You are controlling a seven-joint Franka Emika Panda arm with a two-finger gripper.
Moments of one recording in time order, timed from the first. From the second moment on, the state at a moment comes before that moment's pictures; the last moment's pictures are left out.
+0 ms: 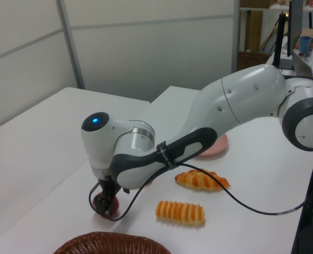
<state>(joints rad) 0.22 0.60 0.20 -1.44 -0.35 2.08 0.51</state>
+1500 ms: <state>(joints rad) 0.36 0.56 0.17 -1.36 -0.32 2.08 0.58</state>
